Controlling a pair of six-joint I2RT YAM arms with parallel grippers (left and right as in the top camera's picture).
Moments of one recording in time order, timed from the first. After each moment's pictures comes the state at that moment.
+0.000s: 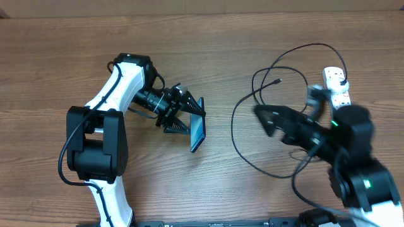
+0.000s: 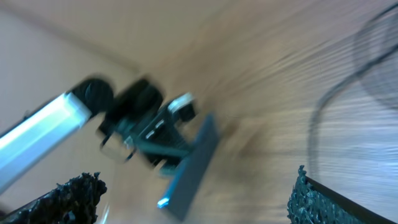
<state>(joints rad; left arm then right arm) -0.16 2.07 1.53 -1.54 1.09 -0.05 0.23 0.86 0.95 -0.63 -0.52 0.70</state>
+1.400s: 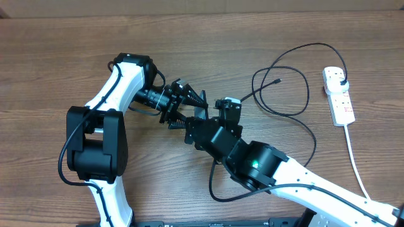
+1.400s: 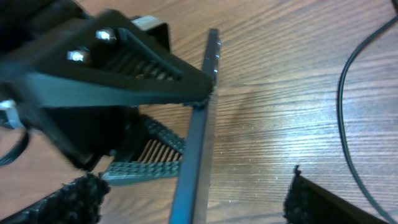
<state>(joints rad) -0.16 2.07 1.53 -1.47 1.20 -0.14 0.99 1.36 1.06 -0.53 0.38 1.06</state>
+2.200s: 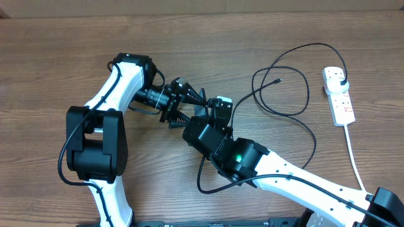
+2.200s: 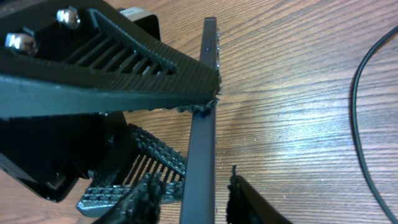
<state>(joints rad) -0.15 2.07 1.53 -1.45 1.22 -0.16 0.99 1.47 1.06 -0.44 0.43 1.06</state>
